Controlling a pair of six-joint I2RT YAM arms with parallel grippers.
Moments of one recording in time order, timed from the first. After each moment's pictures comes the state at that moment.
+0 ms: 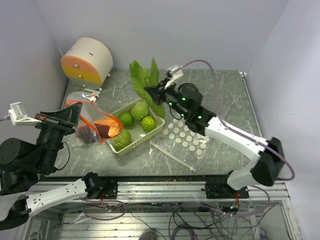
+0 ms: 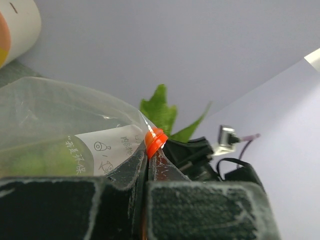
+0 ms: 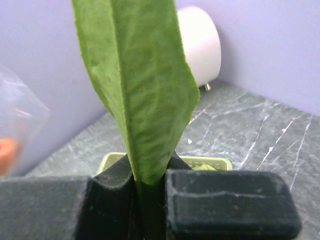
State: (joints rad) left arm -1.10 0.44 1.24 -0.52 -0.95 -0.67; right arm 0.86 1.53 1.26 0.30 0.03 0.18
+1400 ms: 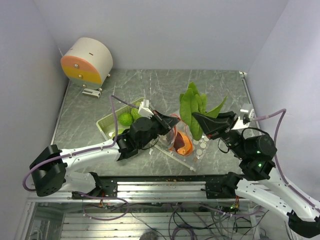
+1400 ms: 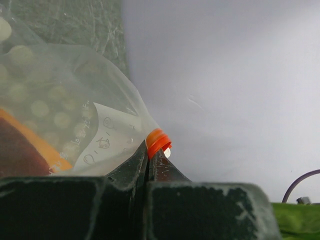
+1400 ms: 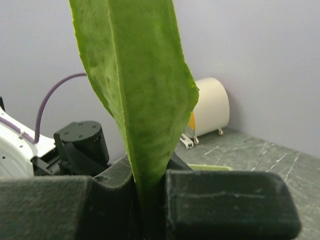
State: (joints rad) left arm -1.05 1.28 0.77 0.42 -0.32 -1.26; right arm 0.85 0.52 0.73 0.25 0.00 0.21
